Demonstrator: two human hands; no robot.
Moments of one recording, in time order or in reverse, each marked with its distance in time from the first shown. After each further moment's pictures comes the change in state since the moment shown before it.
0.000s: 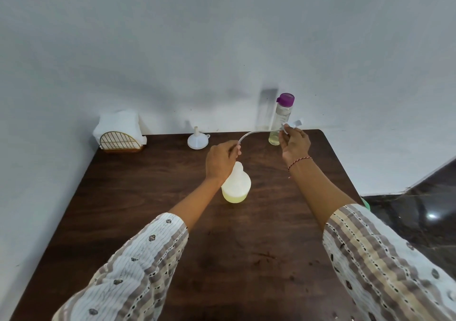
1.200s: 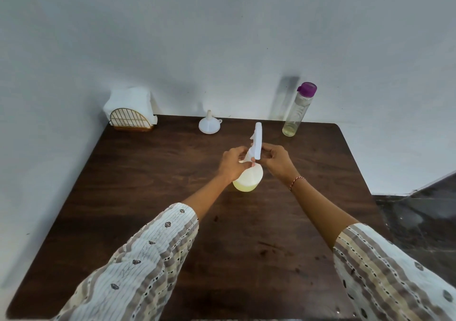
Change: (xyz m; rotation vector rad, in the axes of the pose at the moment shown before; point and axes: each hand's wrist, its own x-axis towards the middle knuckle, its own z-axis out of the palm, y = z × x) left_hand -0.015 -0.036 0.008 -0.039 -0.301 -0.263; right_hand -0.047 0.064 -0.026 -1.243 -0.725 -0.301
